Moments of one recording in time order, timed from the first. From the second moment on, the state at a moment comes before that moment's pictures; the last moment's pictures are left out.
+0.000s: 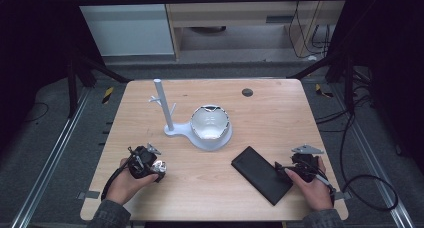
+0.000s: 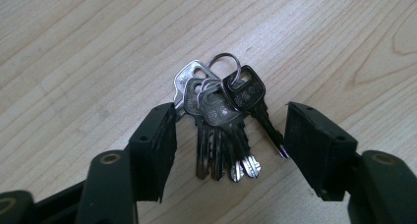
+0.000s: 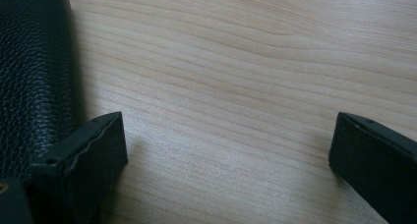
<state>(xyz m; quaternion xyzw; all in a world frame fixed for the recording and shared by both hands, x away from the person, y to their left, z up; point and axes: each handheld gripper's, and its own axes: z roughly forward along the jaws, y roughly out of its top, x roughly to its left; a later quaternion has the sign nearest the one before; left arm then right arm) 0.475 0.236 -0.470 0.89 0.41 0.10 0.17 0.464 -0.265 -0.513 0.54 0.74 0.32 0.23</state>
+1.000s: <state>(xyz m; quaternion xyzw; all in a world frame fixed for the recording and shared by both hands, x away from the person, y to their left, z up) 0.461 0.239 -0.459 0.90 0.38 0.15 0.16 0.464 -0.265 -0.513 0.54 0.74 0.32 0.23</state>
